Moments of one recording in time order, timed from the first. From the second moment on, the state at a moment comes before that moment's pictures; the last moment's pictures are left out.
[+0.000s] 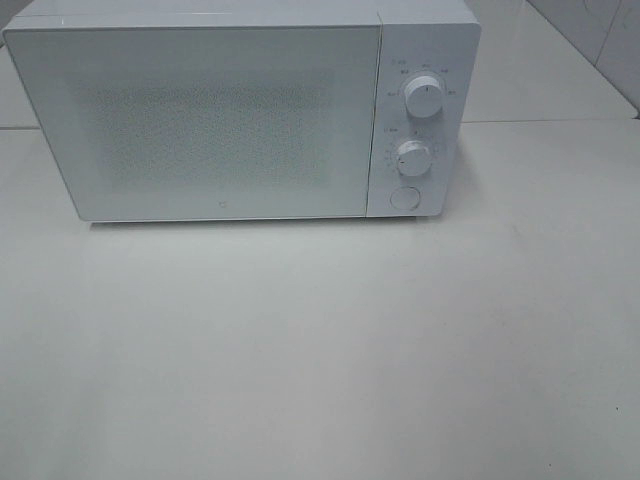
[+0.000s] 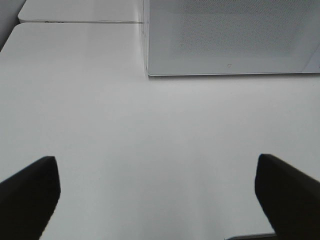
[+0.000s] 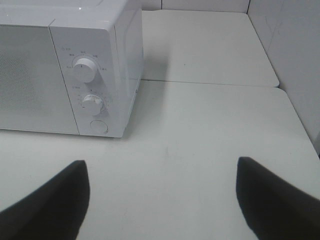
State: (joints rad) left arm 0.04 0.00 -0.52 -0.17 1.09 0.13; right arm 0.12 0.30 -0.55 -0.06 0.63 0.00
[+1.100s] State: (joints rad) left arm 0.04 0.00 -0.52 -0.17 1.09 0.13; right arm 0.12 0.87 -0.28 -0.06 -0.41 0.00
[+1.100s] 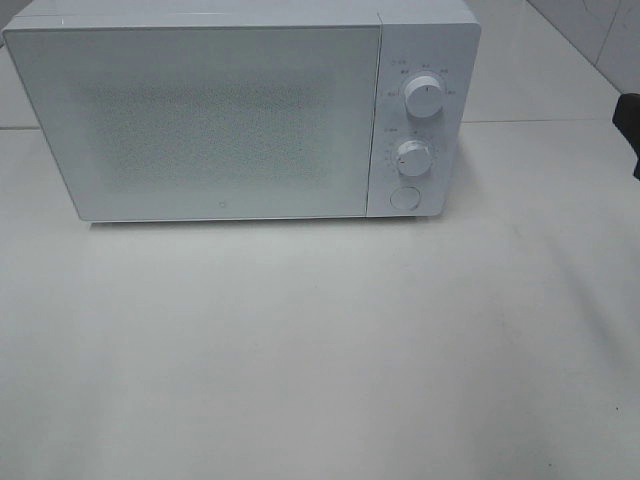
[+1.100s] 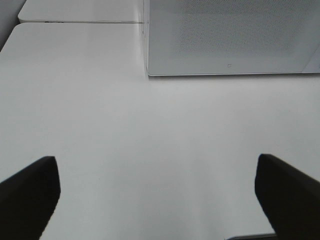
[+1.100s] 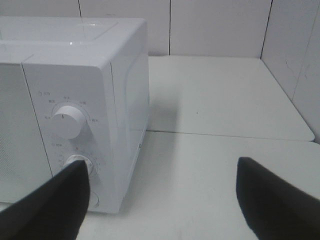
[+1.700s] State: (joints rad) left arm 0.04 0.00 -0.52 -0.17 1.09 0.13; right arm 0.15 1.26 -0.20 0.07 -0.92 -0.06
